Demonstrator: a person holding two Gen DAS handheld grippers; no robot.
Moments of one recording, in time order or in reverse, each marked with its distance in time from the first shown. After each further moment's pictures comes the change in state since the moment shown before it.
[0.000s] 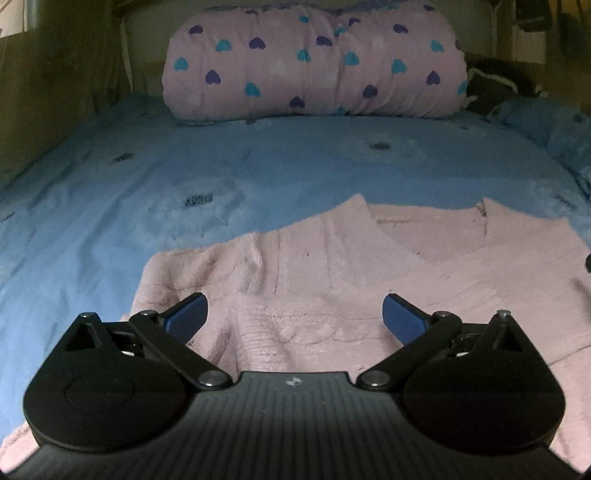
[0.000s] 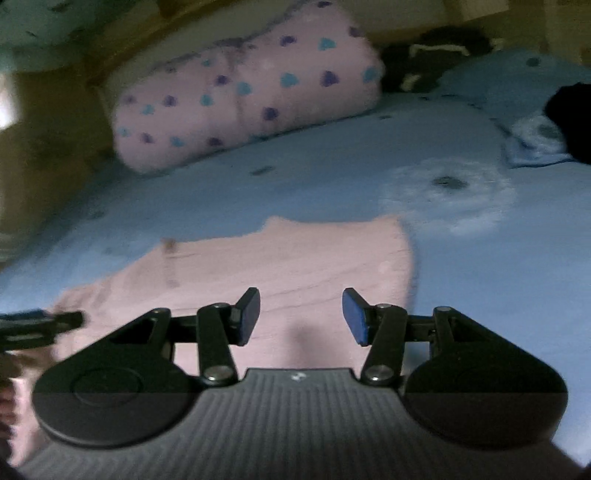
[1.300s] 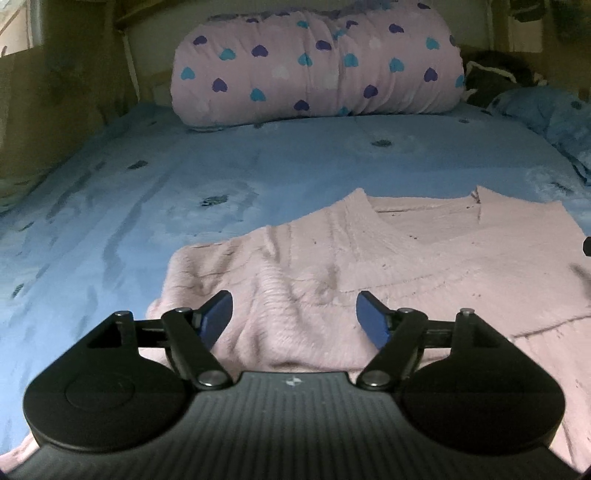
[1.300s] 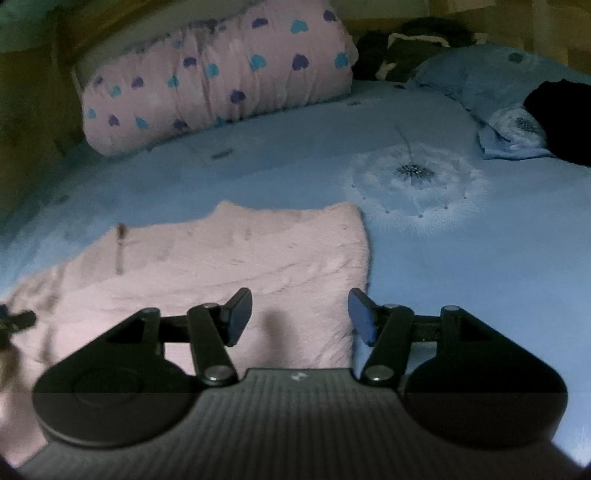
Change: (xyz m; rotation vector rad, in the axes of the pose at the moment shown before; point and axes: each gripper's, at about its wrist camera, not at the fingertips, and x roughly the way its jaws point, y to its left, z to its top) left arm -0.047 0.000 -0.014 0.044 -0.018 0.043; right arm 0.003 -0.016 0.001 0.005 0.038 -0.054
